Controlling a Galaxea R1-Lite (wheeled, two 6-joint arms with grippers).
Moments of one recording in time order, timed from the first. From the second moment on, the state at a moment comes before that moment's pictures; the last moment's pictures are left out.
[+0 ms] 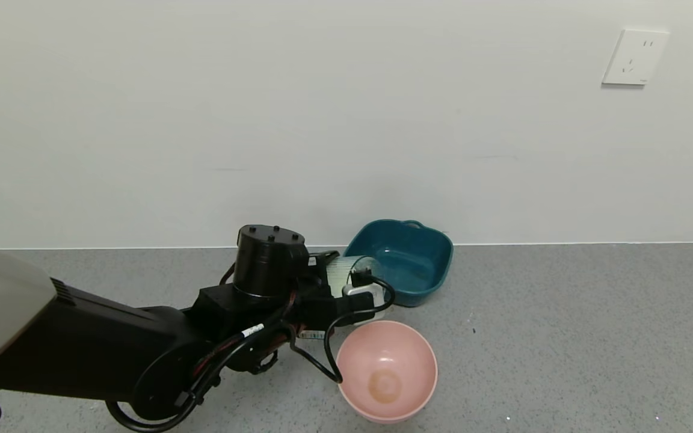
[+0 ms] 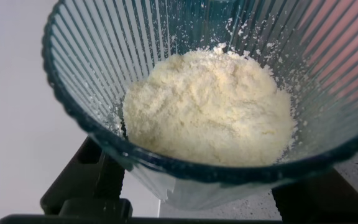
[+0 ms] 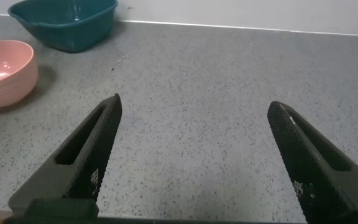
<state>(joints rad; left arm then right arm) -0.63 1.89 -0.86 -0.62 0.23 1.17 0.00 0.00 0.00 0.00 0.01 -0.01</state>
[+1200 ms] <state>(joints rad) -0.70 1.88 -0.81 -0.65 0.39 1.43 0.00 0.00 0.00 0.00 0.01 -0.01</state>
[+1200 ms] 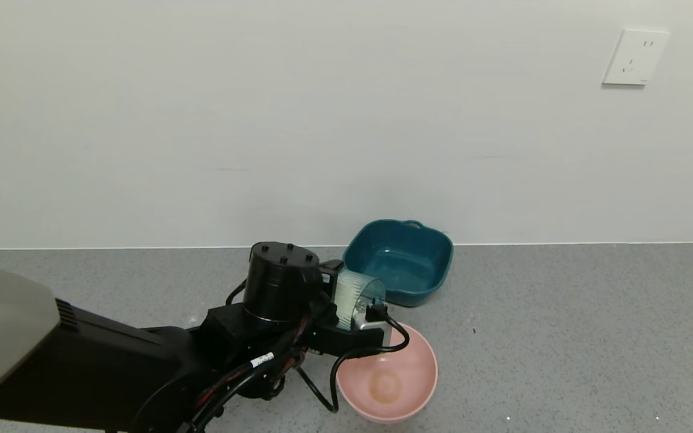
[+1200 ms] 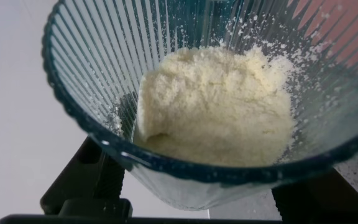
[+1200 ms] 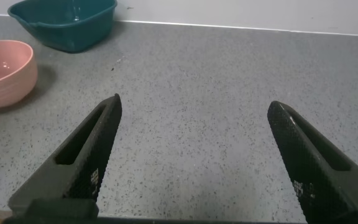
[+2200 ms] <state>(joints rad) -0.75 1.89 -0.80 -0.68 0.46 1.51 0.00 0.00 0.00 0.00 0.01 -0.01</state>
